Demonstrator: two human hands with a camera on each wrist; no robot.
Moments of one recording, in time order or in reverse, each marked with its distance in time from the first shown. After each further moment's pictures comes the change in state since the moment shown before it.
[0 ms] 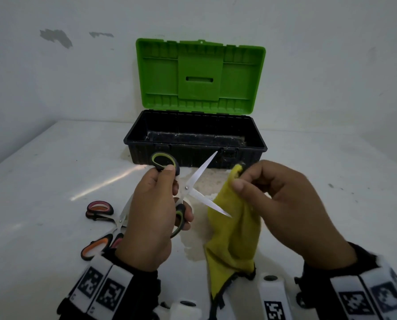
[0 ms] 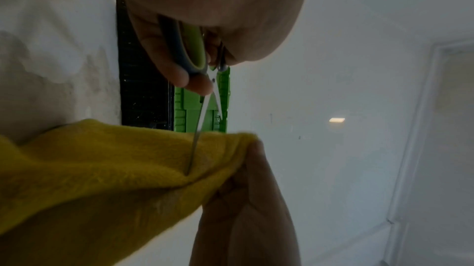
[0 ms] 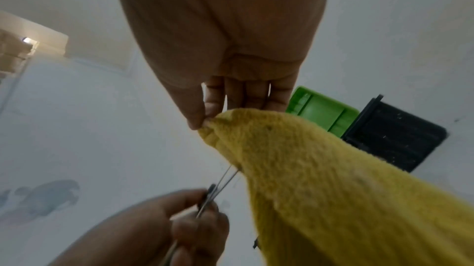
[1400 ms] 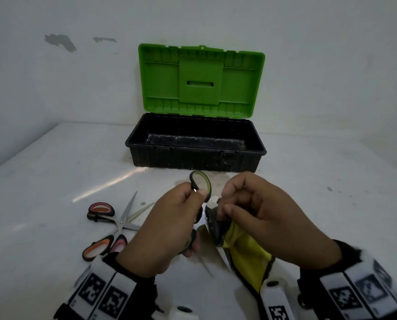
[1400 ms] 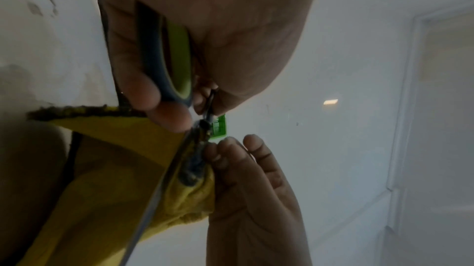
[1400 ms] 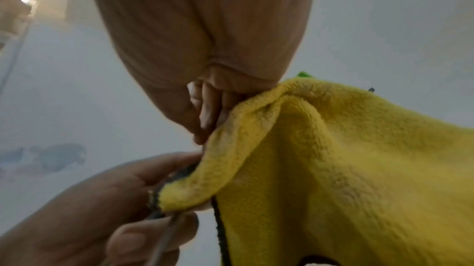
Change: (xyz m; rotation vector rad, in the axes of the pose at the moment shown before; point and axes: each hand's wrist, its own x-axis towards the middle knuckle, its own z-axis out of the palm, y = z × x) left_hand -0.008 -0.006 -0.002 0.392 -0.356 -0.065; right_hand -0.004 0.002 0.006 0.078 -0.326 0.060
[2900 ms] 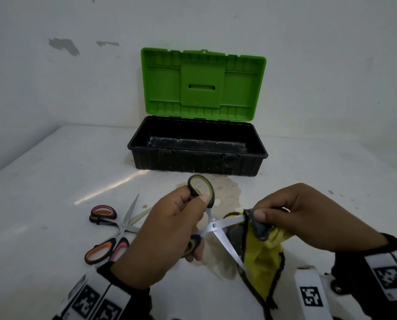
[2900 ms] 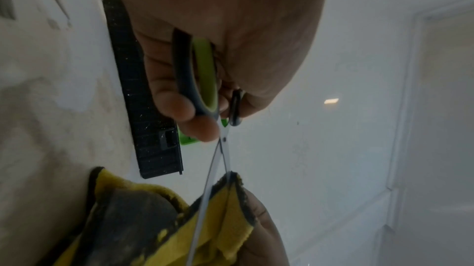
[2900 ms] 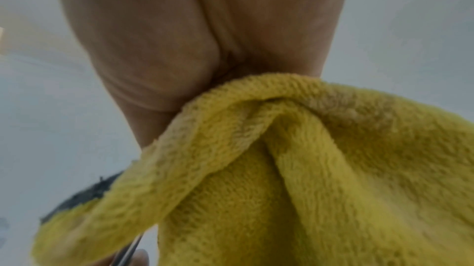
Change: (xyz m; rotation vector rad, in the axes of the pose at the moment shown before) left_hand -0.011 -0.001 -0.006 -0.082 -0.042 0.144; right_hand -0.004 0.004 -0.049 -0.140 -0.148 0.170
